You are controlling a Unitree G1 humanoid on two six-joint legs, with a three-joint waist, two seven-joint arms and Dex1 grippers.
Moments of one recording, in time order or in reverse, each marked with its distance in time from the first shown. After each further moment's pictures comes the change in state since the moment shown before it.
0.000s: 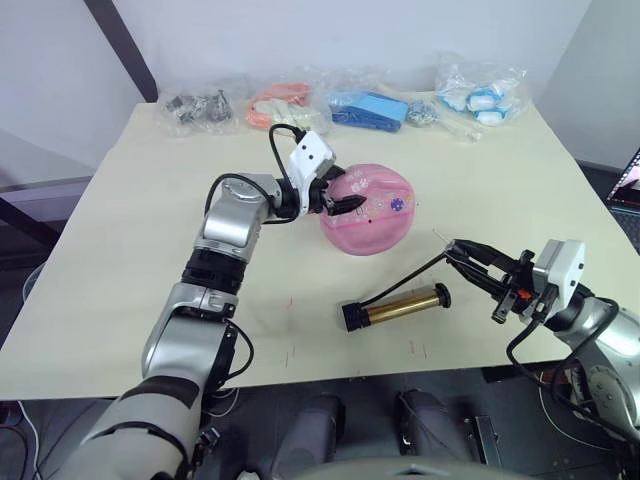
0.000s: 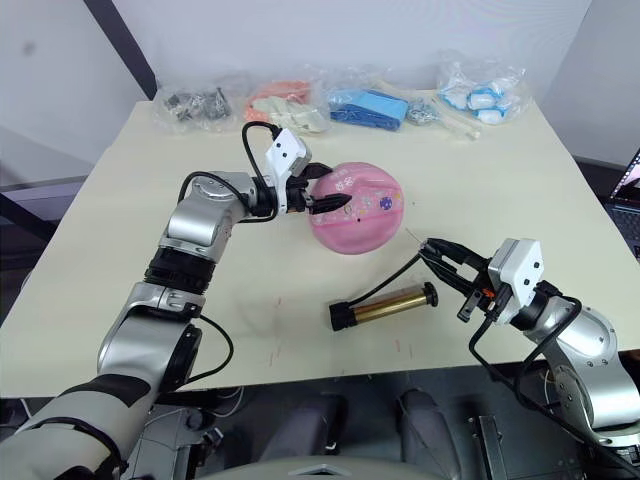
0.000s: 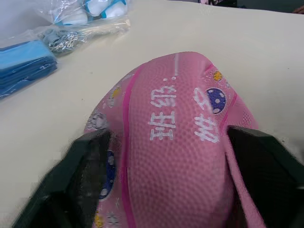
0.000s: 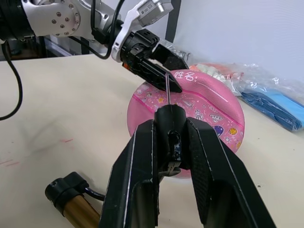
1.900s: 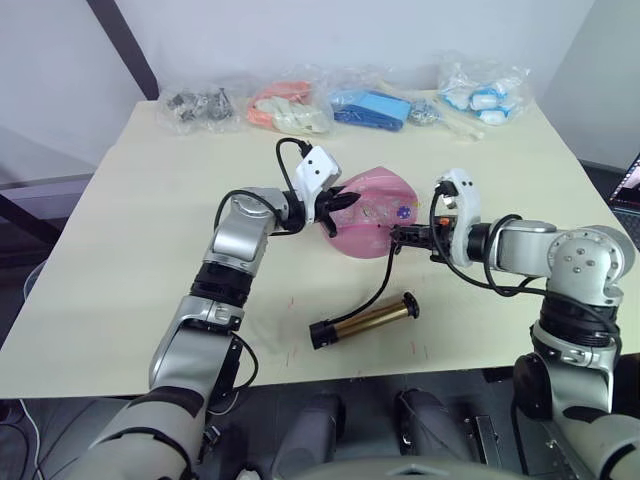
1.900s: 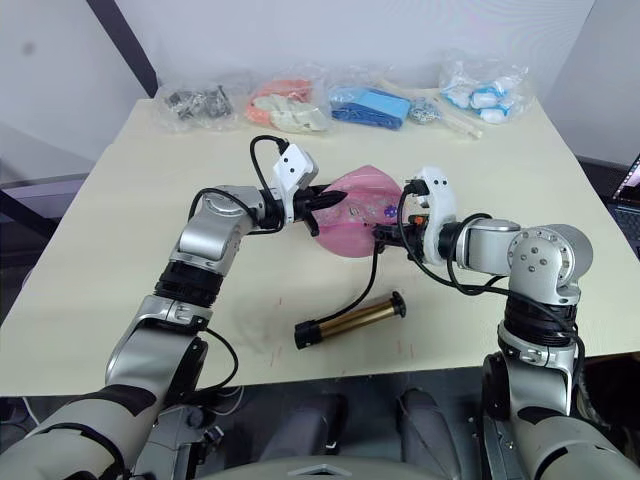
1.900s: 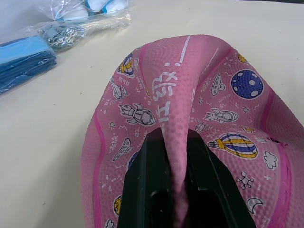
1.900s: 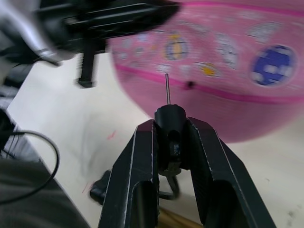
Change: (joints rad) left arm 0.055 -0.036 -0.005 -0.025 0.040 -0.057 0.029; right arm -0.742 0.310 -0.145 0.250 0.351 1.481 -0.642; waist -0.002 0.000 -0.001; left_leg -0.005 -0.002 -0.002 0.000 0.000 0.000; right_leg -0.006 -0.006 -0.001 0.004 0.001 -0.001
